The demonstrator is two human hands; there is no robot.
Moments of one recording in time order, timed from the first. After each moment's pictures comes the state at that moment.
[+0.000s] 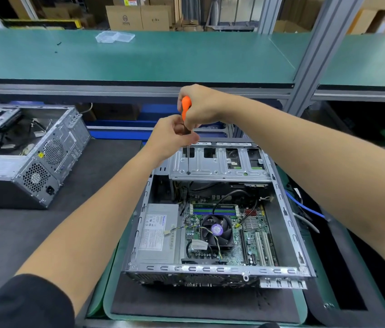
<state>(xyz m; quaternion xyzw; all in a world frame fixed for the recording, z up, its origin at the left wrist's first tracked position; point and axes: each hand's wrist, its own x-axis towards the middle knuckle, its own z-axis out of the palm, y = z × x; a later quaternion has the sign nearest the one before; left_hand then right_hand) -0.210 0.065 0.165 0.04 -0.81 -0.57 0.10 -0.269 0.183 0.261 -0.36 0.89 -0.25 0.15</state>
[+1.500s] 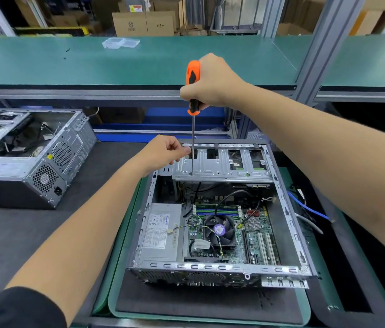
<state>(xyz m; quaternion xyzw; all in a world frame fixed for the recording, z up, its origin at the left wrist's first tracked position) -0.191 0.039 0.147 0.08 -0.89 -0.46 0.01 -0.271 0.190 0.287 -0.36 0.87 -0.34 0.00</state>
